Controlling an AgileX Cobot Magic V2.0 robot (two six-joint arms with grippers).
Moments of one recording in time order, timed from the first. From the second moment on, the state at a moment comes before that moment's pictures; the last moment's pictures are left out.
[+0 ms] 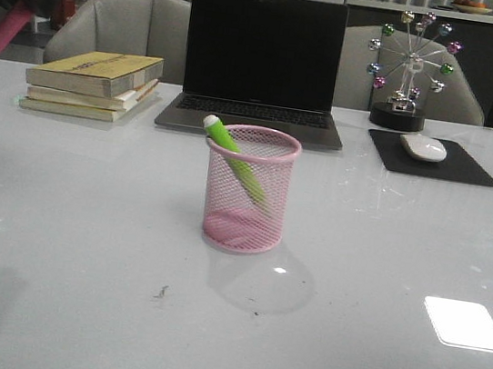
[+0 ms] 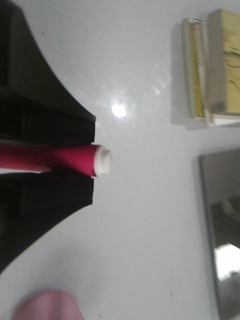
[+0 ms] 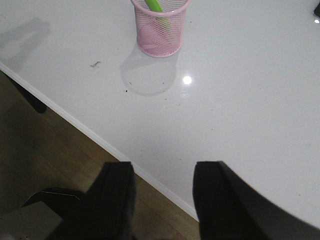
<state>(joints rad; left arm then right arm) -0.27 1.46 -1.04 -0.10 0.28 0.05 0.60 0.63 -0.72 -0.02 0.87 0.05</state>
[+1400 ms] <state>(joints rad) -0.81 1.93 -0.95 -0.19 -1.01 0.05 0.60 0.63 -0.72 -0.02 0.87 0.05</state>
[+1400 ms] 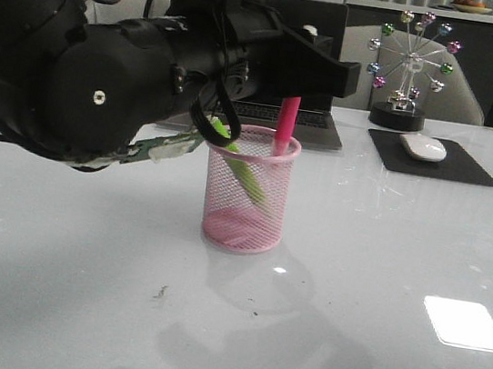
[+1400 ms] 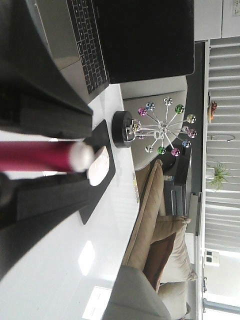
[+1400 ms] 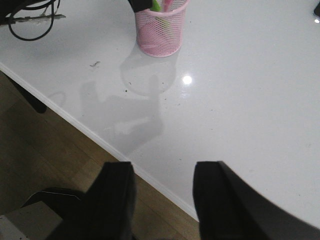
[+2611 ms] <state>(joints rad) -0.65 0.98 -0.95 -0.05 0.60 0.13 0.60 0.63 -0.72 -0.02 0.87 0.05</state>
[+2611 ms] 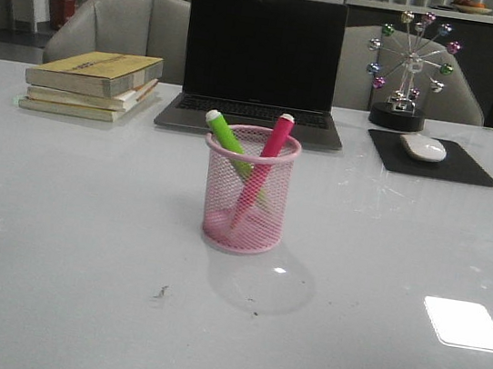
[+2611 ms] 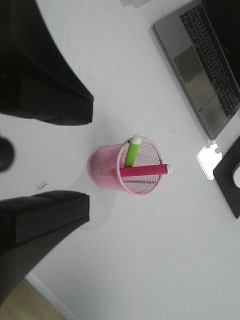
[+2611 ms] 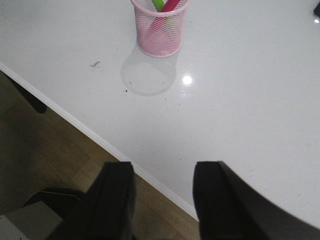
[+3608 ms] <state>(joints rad) -0.65 0.35 -0.64 0.11 0.92 -0.05 0.60 0.63 -0.65 -0.05 0.77 0.05</state>
